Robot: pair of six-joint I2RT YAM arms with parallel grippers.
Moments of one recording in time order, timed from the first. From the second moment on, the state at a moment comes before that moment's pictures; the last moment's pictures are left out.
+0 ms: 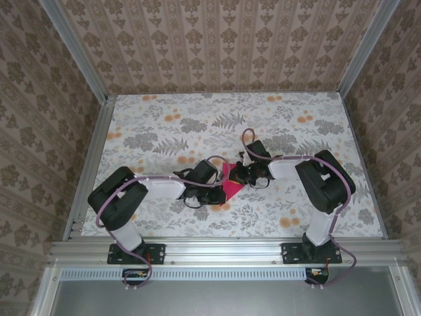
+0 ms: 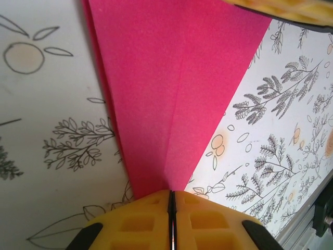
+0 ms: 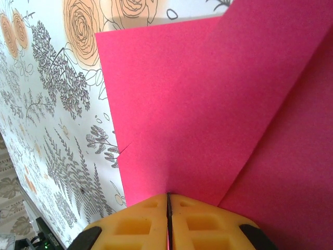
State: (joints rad) left arm -0.90 1.68 0.76 -0.11 0.43 -0.74; right arm 0.46 1.82 0.85 -0.05 -0.51 0.78
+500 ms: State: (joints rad) left arm -0.91 1.64 0.73 -0.16 0.42 -0.74; right arm 0.46 1.83 0.87 -0.08 -0.52 0.77
